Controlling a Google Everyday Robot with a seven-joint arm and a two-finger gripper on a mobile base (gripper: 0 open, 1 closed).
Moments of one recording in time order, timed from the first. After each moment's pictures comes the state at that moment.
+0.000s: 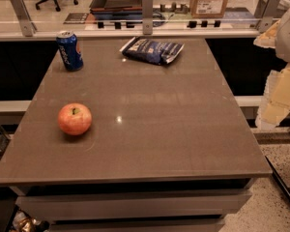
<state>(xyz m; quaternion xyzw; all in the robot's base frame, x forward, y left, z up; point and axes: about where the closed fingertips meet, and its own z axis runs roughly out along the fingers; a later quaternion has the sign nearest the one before) 0.438 -0.214 0.986 -0.60 0.78 -0.05 0.17</state>
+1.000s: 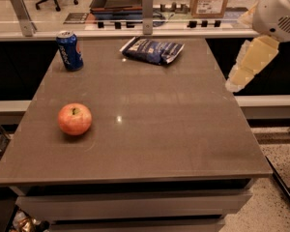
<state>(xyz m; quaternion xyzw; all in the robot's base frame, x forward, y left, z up) 0.520 -0.199 0.994 -0.57 0.78 -0.01 0.25</state>
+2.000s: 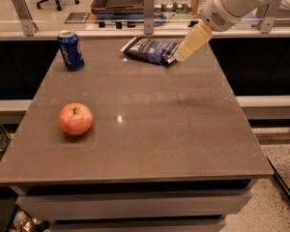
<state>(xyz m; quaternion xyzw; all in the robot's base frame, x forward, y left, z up) 0.671 -0.144 0.969 -0.47 0.81 0.00 0.36</state>
